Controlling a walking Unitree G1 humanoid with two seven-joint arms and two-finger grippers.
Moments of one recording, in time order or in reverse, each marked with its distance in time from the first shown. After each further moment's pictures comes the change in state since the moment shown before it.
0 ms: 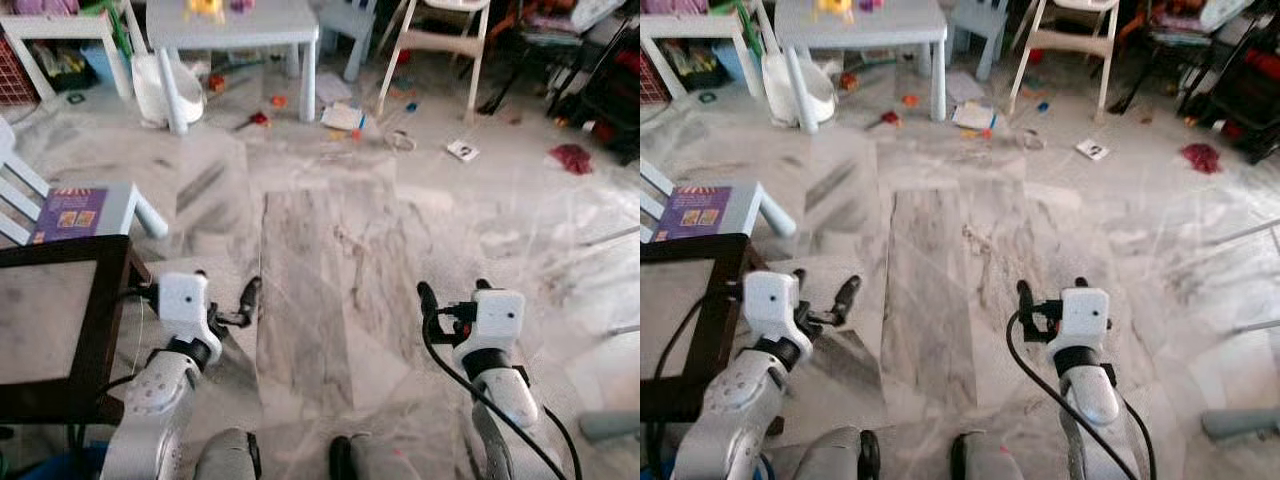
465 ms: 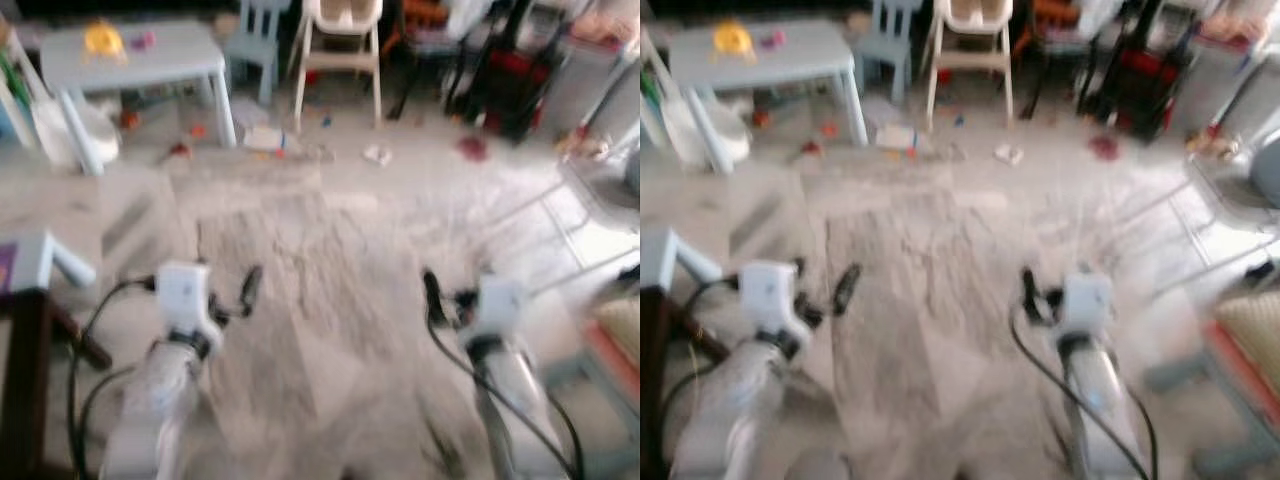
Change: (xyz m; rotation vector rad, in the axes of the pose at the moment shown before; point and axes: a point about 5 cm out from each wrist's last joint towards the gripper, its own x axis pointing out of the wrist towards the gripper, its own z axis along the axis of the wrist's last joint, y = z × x) left arm -0.001 -0.010 0.000 -0.043 -0.020 -0.020; right arm 0.014 -0.001 0.010 -0.018 -0.030 0.009
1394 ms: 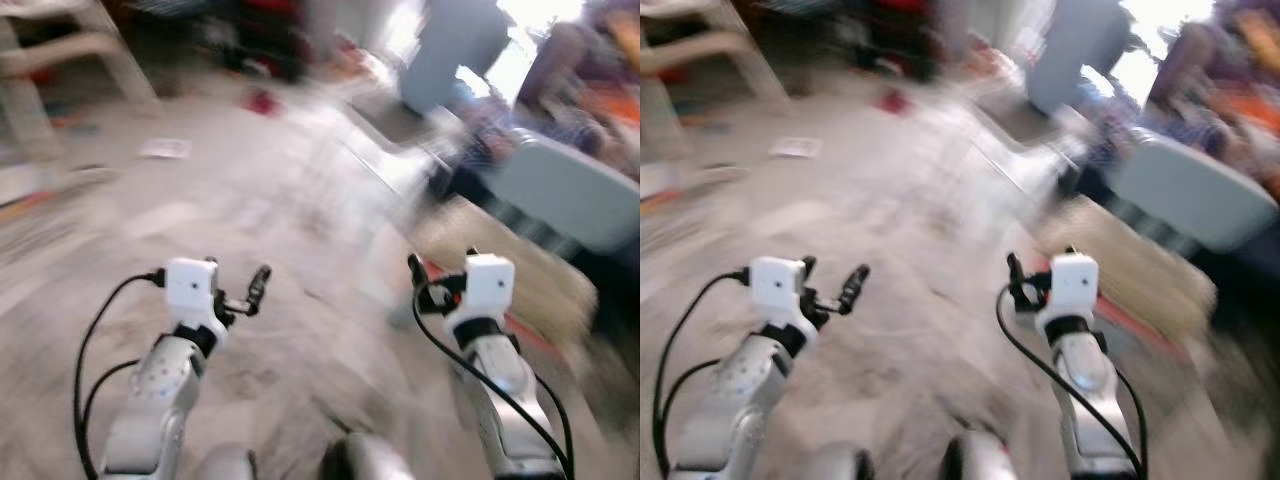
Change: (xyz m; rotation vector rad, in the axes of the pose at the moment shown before) left arm 0.011 0.000 0.015 0.009 -0.012 -0.044; right arm 0.011 0.011 0.018 -0.009 -0.049 0.038
